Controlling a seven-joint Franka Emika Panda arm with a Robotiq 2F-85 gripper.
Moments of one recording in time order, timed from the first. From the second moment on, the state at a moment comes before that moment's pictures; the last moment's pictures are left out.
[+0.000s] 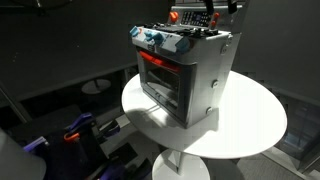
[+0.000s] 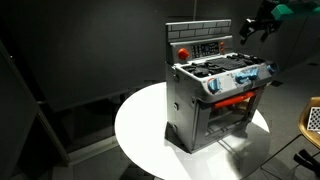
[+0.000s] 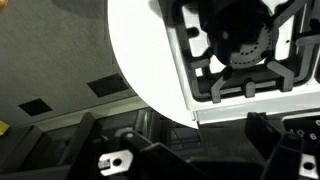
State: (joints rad) arm -0.14 -0.05 0.01 -2.14 -0.29 2.43 0.47
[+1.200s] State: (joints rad) arm -0.06 0.10 -0.02 -1.99 -0.36 2.43 0.63
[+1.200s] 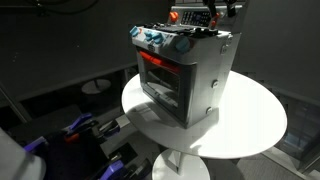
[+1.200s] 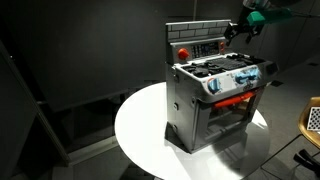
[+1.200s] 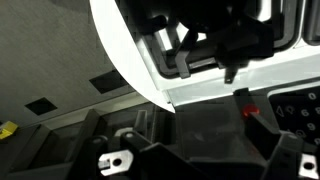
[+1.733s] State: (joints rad) arm -0.03 0.15 -0.05 -1.94 -0.36 2.43 0.63
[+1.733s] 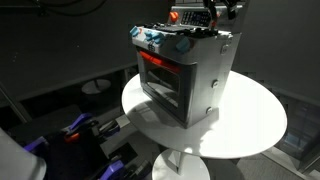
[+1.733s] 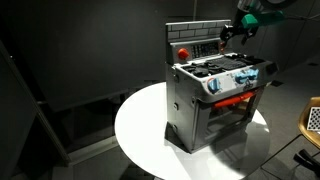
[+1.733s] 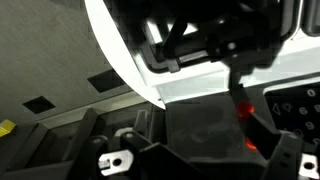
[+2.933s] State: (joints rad) arm -0.03 0.06 -0.07 -2.00 -0.13 2.24 0.38
